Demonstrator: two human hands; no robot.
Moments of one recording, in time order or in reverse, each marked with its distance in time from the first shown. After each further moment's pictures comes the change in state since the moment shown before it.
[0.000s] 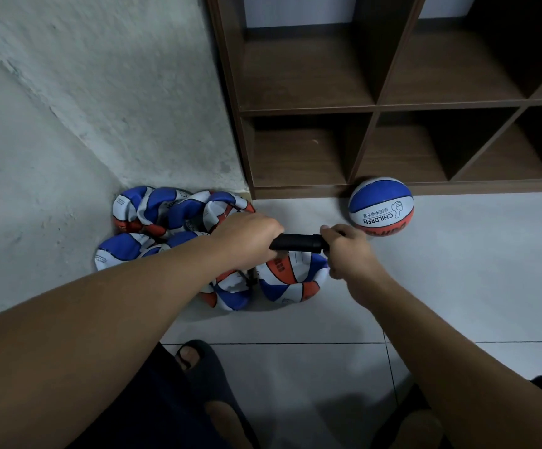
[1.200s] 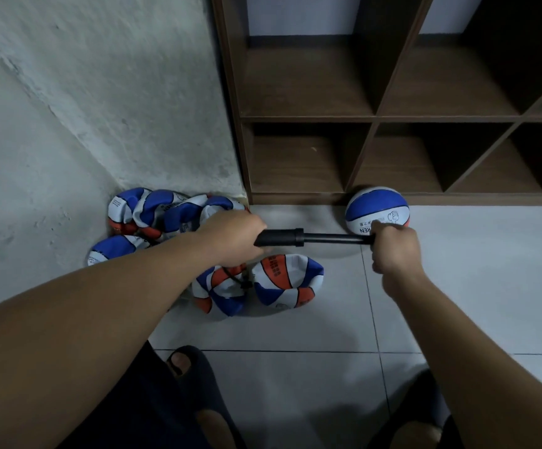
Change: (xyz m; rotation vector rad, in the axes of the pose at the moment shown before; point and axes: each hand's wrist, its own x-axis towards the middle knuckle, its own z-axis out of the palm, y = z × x) left_hand -0.001 -0.023 -0.004 -0.066 0.001 -0.079; right_hand 0.025 -0.005 -0.059 0.119 0.358 0.025
